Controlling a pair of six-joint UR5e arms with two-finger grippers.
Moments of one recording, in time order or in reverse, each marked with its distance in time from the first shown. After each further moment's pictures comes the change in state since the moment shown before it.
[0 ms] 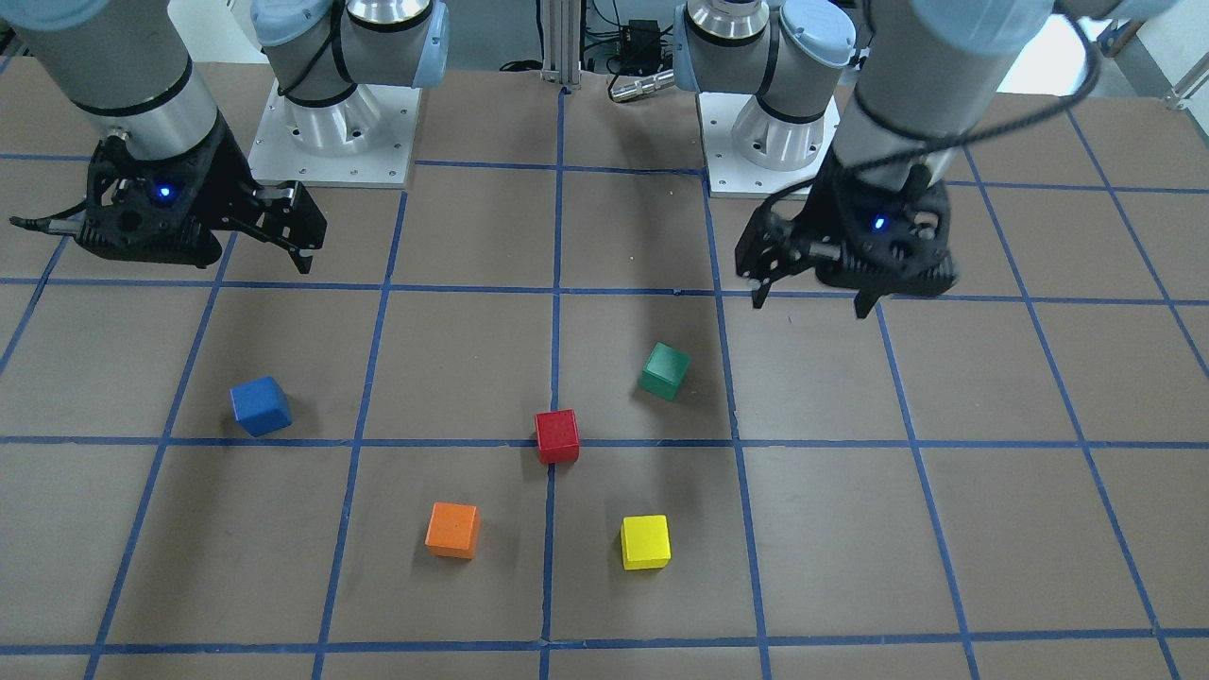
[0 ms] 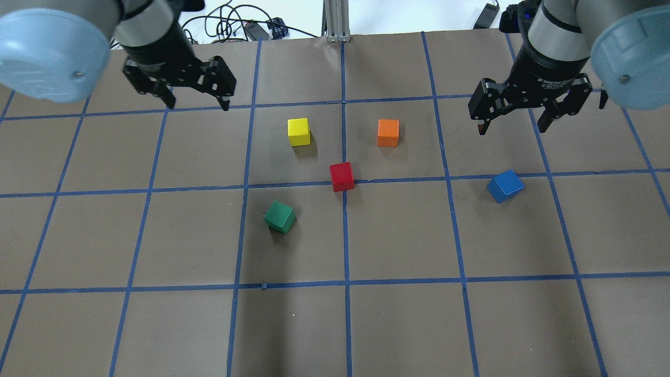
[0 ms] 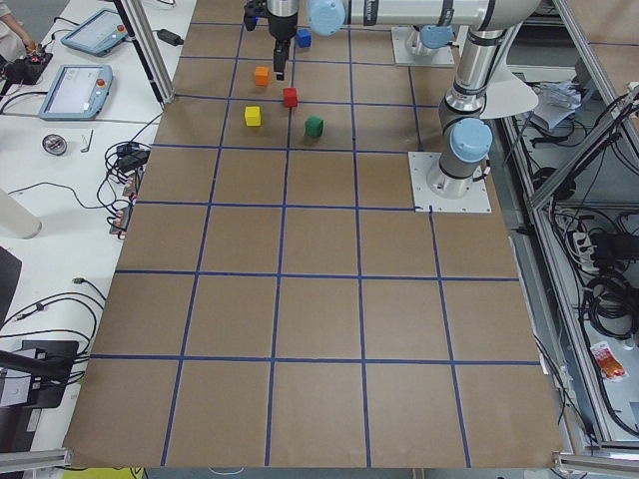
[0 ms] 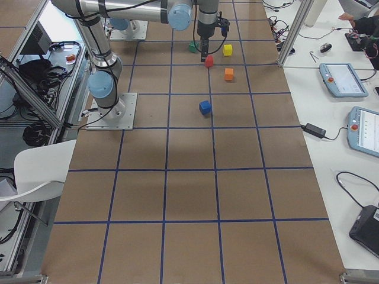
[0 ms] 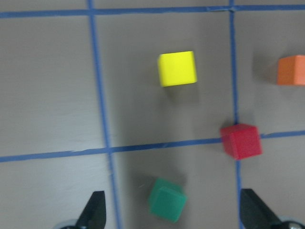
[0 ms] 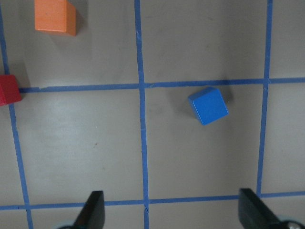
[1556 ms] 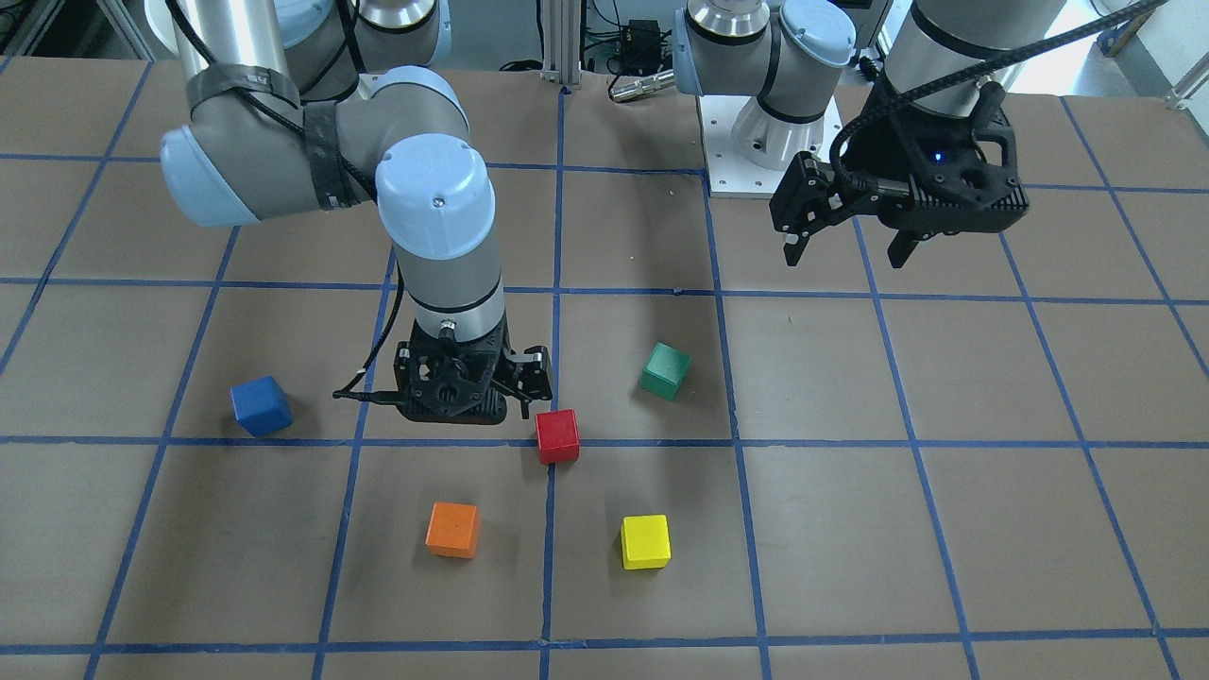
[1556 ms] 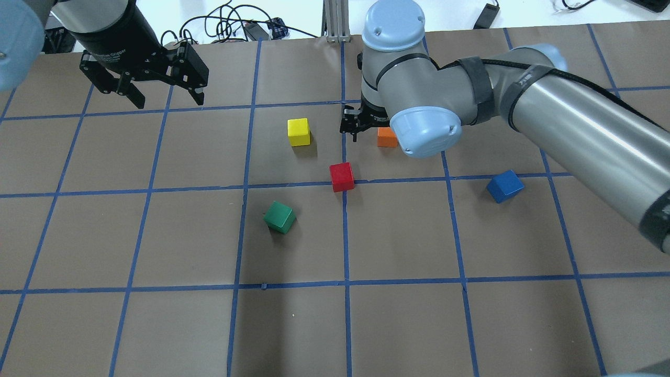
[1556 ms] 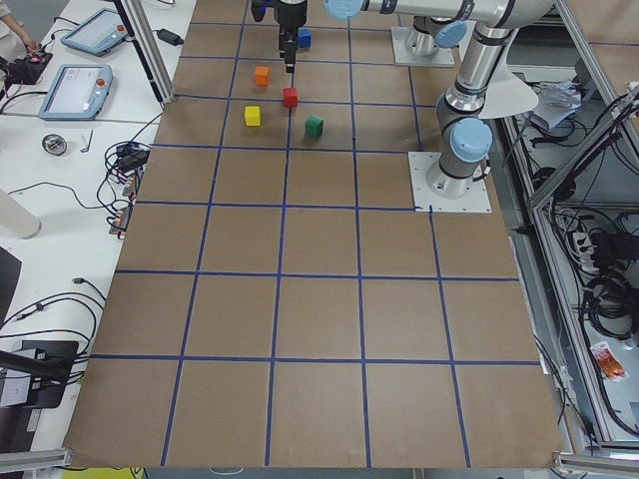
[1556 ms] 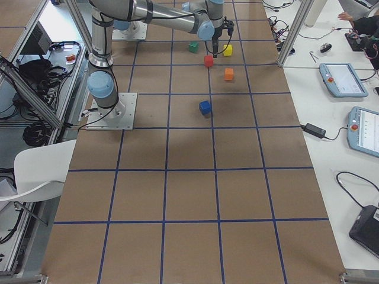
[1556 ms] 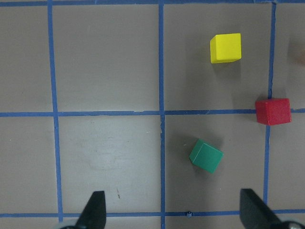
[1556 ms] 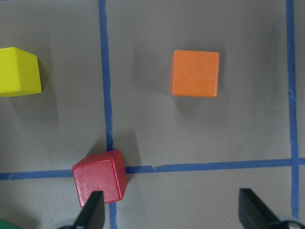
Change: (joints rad) left arm 0.030 0.011 0.041 -0.076 -0.035 -0.086; right arm 0.332 0.342 -0.005 -0.475 0.008 0.350
